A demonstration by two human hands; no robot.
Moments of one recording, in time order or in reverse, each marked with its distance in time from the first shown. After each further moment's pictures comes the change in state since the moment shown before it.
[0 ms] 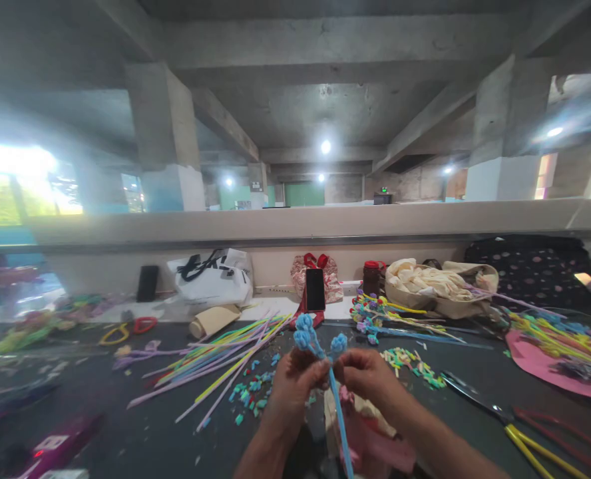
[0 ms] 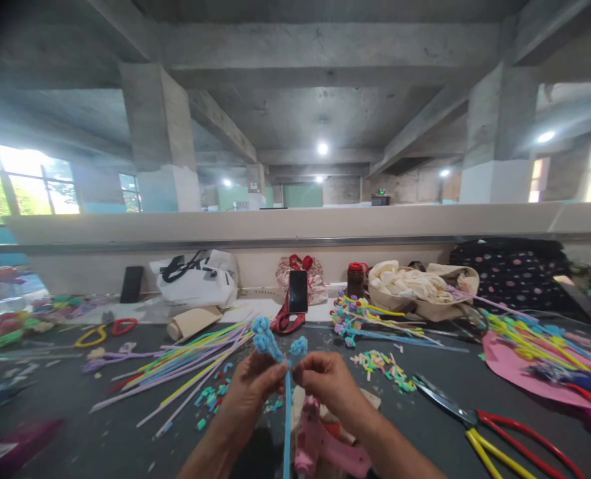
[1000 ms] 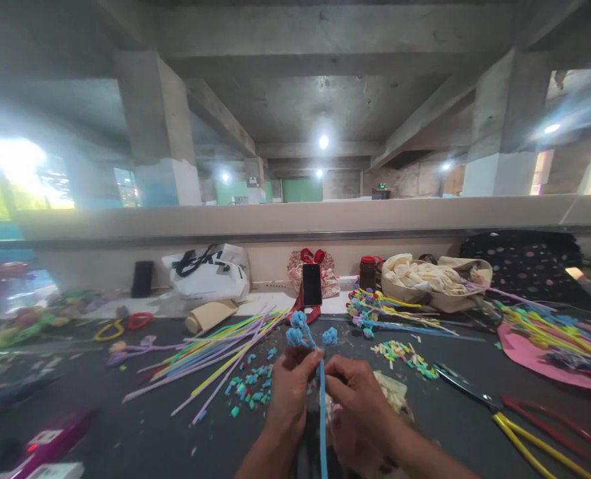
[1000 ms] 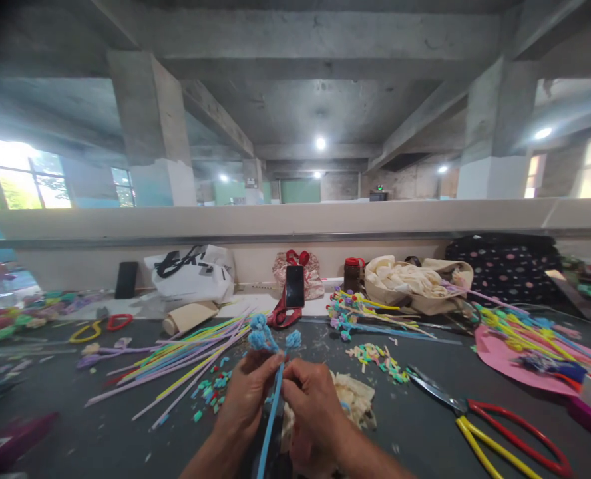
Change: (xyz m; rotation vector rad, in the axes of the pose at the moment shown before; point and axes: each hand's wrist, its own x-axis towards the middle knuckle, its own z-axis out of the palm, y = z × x) left_hand 0.008 -0.024 0.005 -0.226 0.296 -0.034; right_hand -0.020 -0.003 0.025 -0.471 0.149 -0.210
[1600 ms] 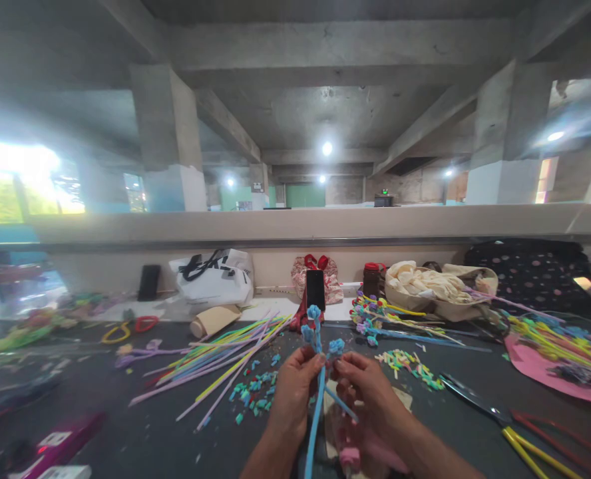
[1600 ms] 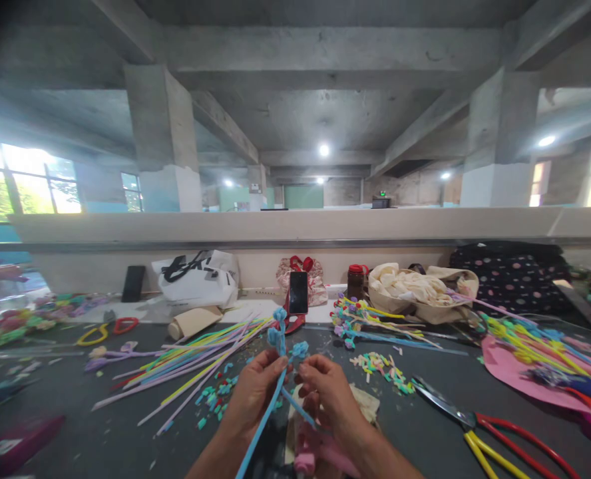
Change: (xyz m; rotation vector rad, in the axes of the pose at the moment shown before) left_hand 0.003 0.004 -0.003 0.011 -0.194 -0.115; right_hand 0.015 0.029 -0.002 0.697 -0.003 0.375
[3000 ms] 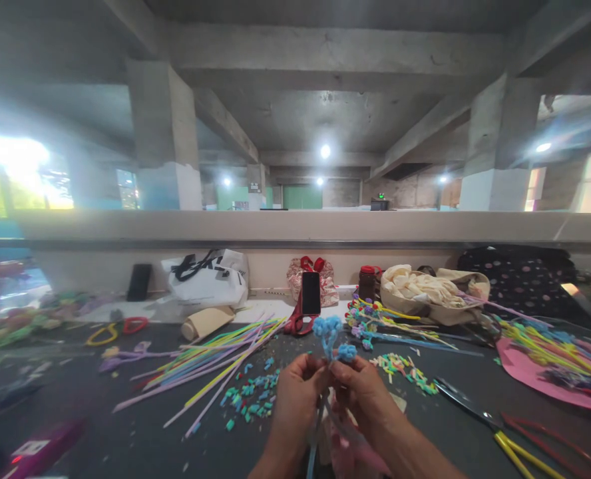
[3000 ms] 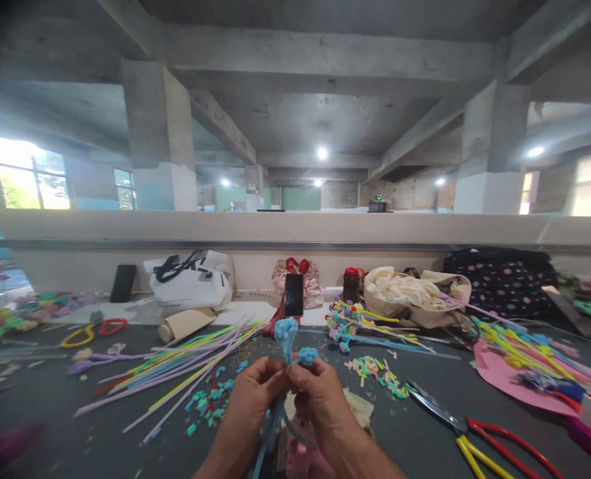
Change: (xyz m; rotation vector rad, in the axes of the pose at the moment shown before) left_hand -0.018 0.011 0.020 0.301 0.083 0.062; right_hand 0.001 0.000 0.007 0.311 0.056 0.010
